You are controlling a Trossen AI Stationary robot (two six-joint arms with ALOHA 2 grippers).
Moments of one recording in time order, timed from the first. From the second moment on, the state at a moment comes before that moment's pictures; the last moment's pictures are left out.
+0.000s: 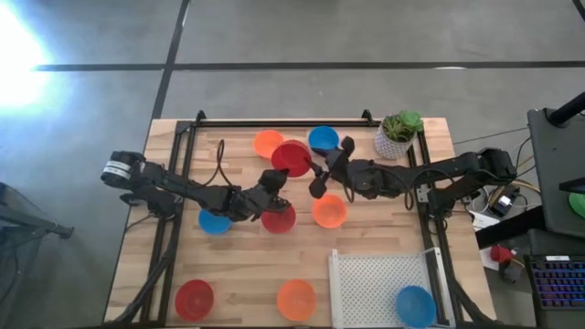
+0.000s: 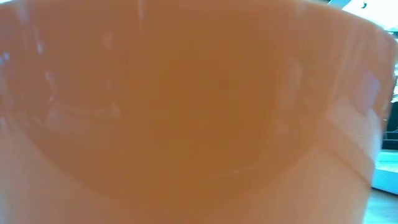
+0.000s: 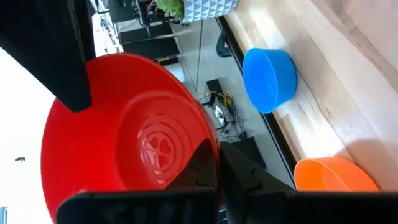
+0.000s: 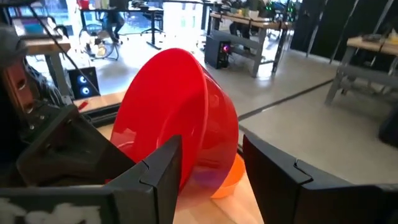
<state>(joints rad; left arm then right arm) -0.20 1.52 0.88 0.32 -0.98 1.42 0.01 1.44 0.93 0.29 0.68 0.12</state>
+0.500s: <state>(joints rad) -0.20 1.52 0.88 0.38 -0.90 1.52 0.01 1.44 0.93 0.29 0.69 0.18</state>
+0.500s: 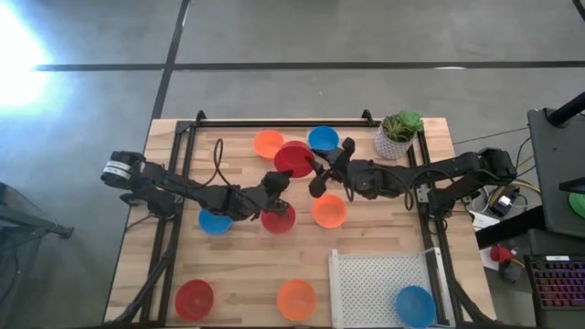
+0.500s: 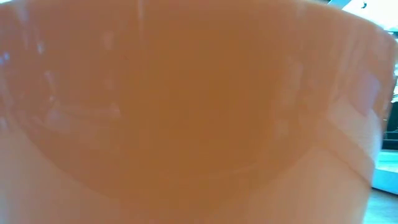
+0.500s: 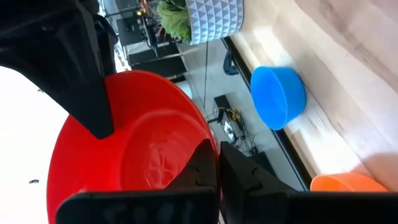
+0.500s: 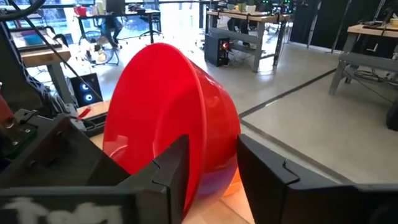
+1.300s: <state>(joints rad) -0.20 1.51 0.88 0.39 -0.87 1.50 0.00 1.44 0.95 0.28 0.68 0.14</state>
